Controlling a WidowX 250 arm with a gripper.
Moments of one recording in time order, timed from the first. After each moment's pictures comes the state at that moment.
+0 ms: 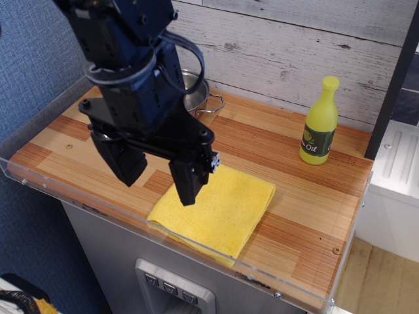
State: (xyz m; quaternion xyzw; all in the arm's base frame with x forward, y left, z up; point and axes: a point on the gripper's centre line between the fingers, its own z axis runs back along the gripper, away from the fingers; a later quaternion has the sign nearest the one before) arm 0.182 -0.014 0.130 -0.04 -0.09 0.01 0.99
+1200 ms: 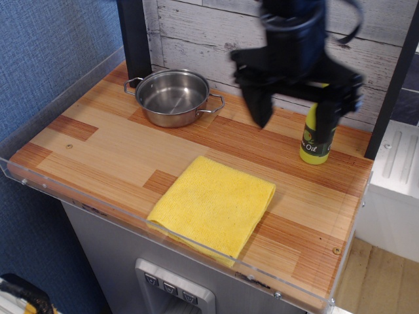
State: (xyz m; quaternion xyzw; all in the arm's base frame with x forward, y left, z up) arm 0.293 -0.084 0.130 -0.05 -0.12 -0.02 0.99
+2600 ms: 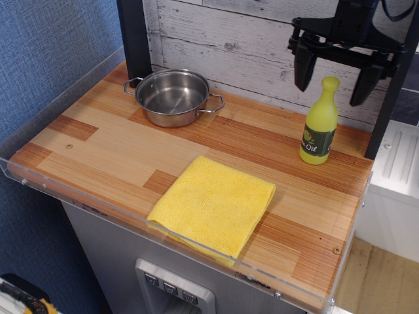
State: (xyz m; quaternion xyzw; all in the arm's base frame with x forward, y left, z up) arm 0.380 -0.087 0.109 0.03 -0.07 0.03 1.00
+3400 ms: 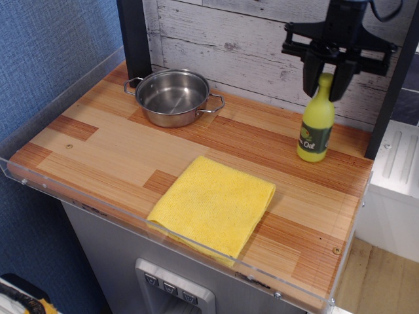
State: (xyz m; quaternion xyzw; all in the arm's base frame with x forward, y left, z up) arm 0.387 -0.078 0.102 0.02 -0.06 0.04 1.00
